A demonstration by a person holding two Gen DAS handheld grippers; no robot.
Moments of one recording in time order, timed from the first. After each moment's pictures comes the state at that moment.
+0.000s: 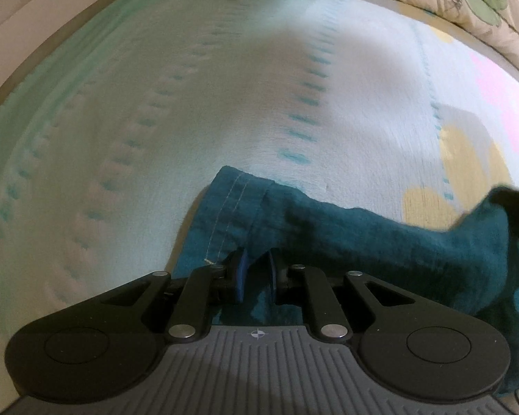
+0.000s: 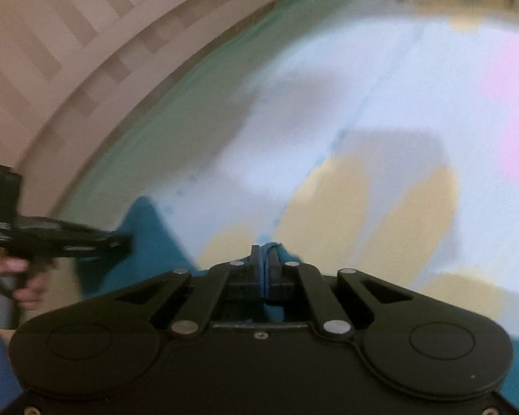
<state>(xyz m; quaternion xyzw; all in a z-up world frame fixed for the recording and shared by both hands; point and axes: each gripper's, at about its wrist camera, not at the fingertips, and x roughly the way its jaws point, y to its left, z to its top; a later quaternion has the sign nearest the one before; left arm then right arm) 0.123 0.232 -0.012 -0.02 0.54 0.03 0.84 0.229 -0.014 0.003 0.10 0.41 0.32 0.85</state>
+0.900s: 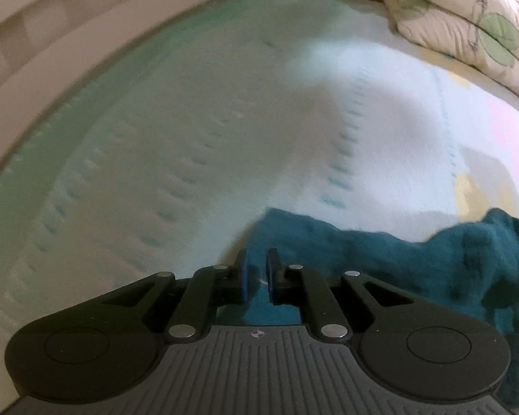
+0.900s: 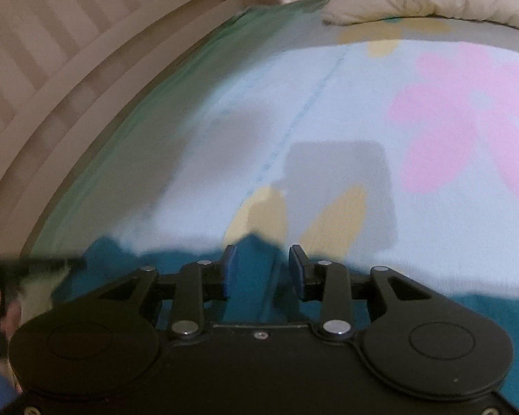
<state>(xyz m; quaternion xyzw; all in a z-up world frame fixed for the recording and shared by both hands) 0.108 0.256 0.020 -0.01 0.48 0.08 0.87 0.208 -0.055 0.023 0.13 0.44 0.25 0.85</state>
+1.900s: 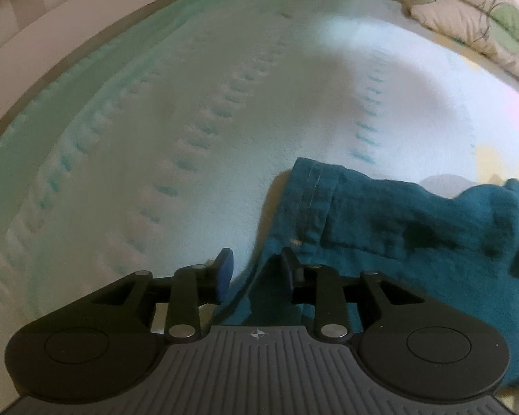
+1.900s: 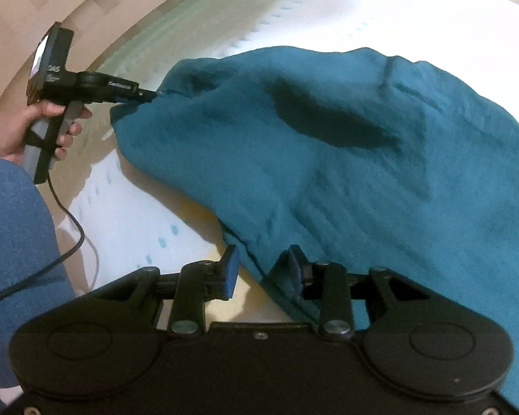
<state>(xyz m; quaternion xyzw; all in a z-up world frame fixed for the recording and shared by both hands) 0.081 0.278 -0.007 -0.04 0.50 0.07 0.86 0.093 -0.007 0.001 0.02 0.51 0.34 0.79</state>
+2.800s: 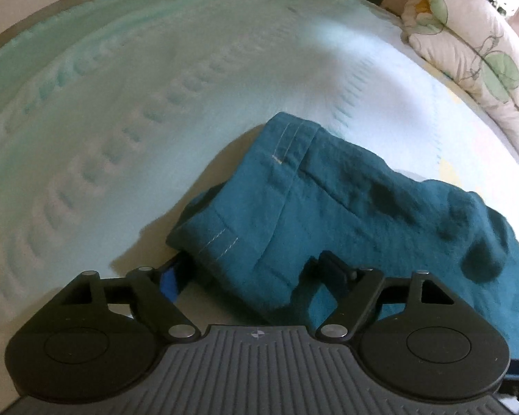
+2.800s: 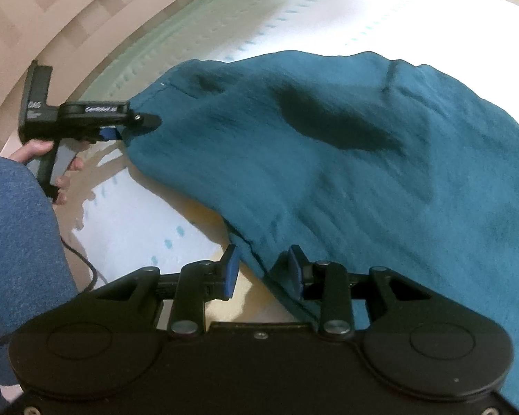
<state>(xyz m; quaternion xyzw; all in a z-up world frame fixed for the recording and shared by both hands) 0.046 0.275 -0.024 -0.15 0.49 0.06 0.86 0.090 -0.012 0.003 0.03 0.51 0.34 0.79</state>
